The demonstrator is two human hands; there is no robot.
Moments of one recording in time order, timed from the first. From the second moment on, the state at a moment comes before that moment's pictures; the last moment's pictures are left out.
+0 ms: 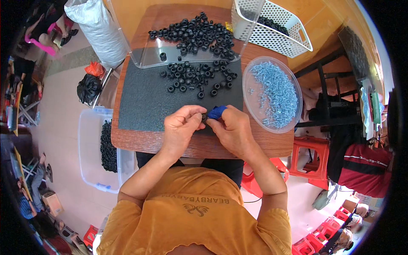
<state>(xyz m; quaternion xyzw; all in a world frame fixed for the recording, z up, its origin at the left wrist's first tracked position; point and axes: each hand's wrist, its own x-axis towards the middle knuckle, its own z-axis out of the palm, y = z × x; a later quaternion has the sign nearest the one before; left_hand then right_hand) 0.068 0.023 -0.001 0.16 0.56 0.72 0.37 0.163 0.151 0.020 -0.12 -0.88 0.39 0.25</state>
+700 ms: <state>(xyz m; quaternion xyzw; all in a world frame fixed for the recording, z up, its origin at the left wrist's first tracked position) 0.069 0.019 -0.009 0.08 0.43 0.78 0.45 0.165 0.144 0.024 -0.17 -0.88 0.39 0.22</state>
